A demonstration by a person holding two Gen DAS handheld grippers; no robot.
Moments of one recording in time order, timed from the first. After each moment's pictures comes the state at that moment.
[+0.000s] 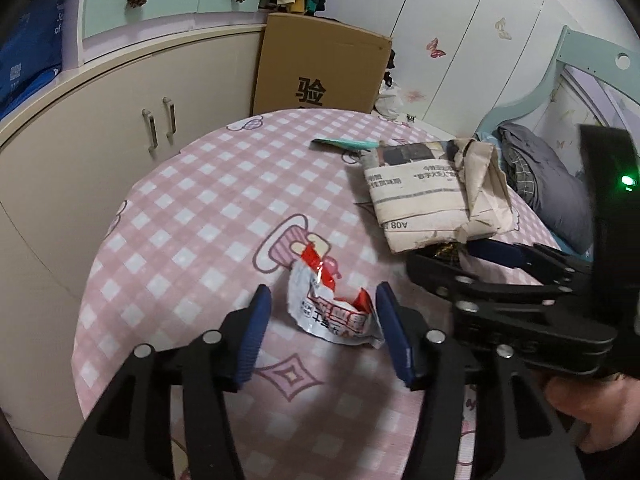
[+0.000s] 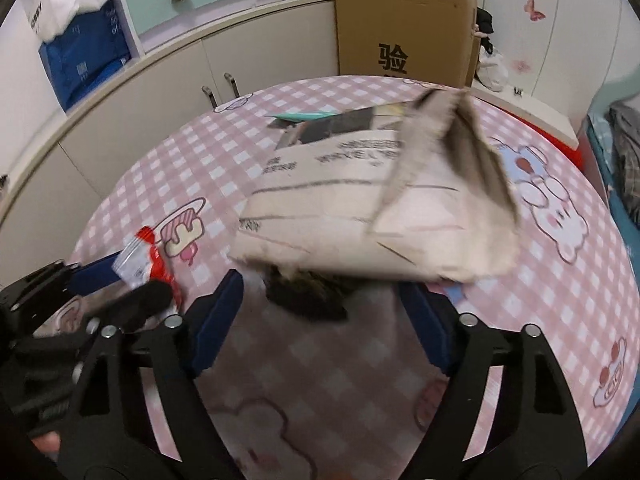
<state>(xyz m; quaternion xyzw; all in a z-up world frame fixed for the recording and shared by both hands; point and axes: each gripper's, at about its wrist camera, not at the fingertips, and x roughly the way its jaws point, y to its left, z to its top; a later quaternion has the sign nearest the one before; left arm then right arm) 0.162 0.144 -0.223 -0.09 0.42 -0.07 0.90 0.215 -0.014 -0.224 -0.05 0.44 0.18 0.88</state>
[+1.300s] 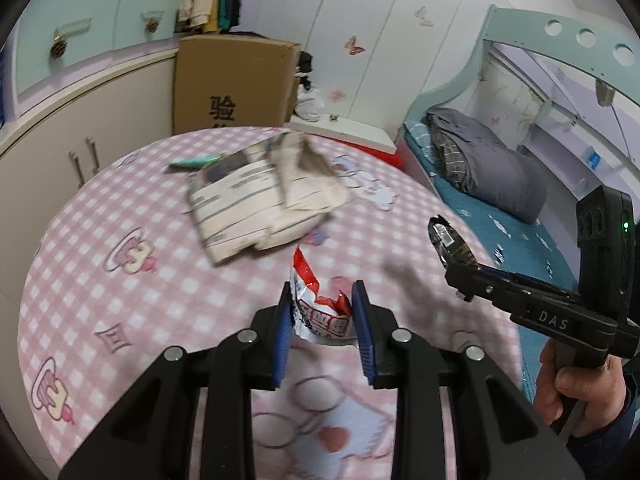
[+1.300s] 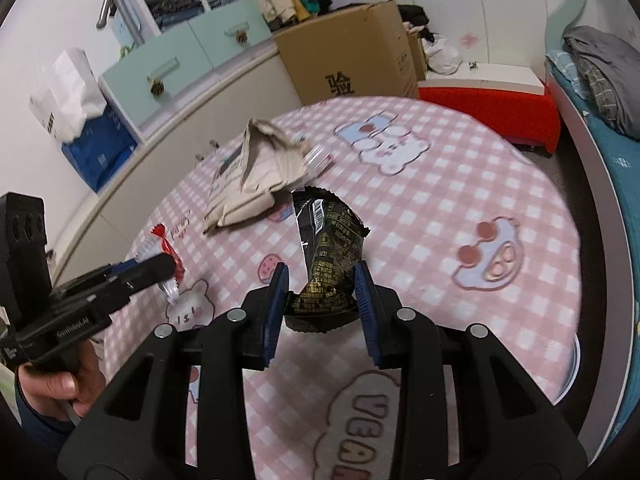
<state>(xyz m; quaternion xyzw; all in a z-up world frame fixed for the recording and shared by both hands) 0.117 0.027 -0.176 -0.06 0.39 -0.18 0.90 0.120 -0.214 -0.189 0.12 0.39 0.18 0.89</state>
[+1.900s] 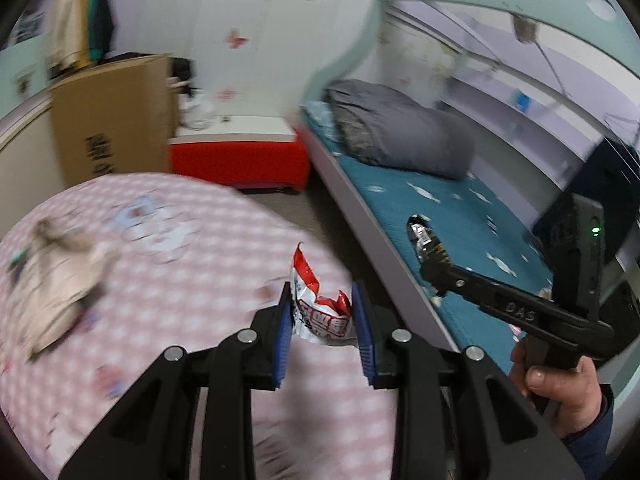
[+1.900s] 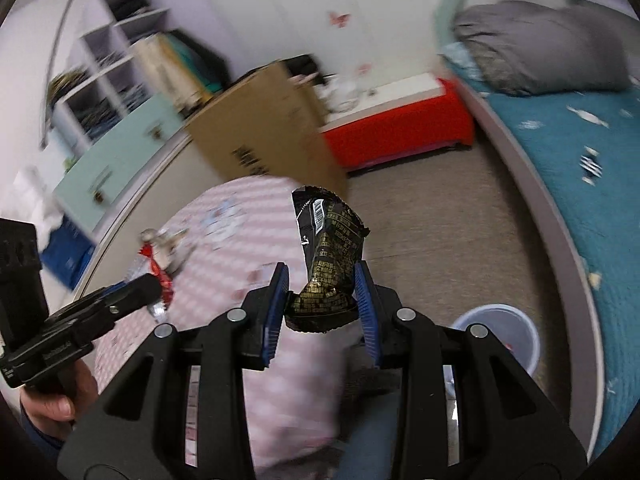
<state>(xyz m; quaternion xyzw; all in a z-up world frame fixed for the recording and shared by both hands) 0.136 -0.187 -0.151 0.01 0.38 -0.34 0.86 0.079 -0.418 -0.188 0.24 0.33 0.04 0.91</state>
